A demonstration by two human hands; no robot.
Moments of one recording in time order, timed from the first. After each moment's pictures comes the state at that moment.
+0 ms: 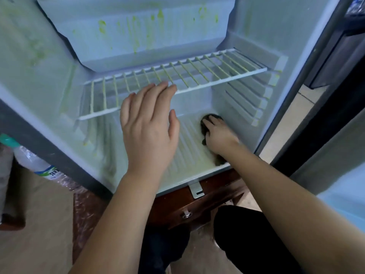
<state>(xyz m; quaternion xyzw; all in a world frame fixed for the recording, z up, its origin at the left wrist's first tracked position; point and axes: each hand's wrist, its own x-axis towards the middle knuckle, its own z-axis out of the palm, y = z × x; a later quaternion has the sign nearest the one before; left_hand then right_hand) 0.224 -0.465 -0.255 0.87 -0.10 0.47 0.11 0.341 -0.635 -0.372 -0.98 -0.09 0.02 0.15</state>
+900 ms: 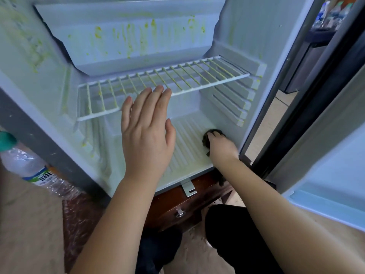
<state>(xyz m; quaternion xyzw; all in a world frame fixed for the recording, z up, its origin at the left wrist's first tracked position) 0.216 -0.462 -0.260 0.87 -0.12 0.46 0.12 0.284 -0.644 -0.351 -1.00 0.01 0.04 0.06</state>
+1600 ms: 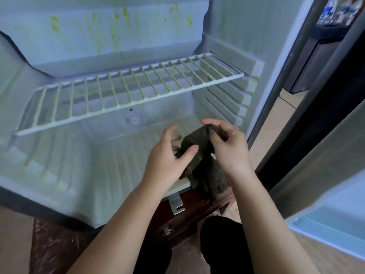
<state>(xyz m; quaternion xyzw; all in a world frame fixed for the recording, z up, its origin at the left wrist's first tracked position) 0.256 -0.516 -0.325 0.90 -0.01 0.06 0.44 0.263 -0.660 -0.303 -0.75 0.01 -0.13 0.65</state>
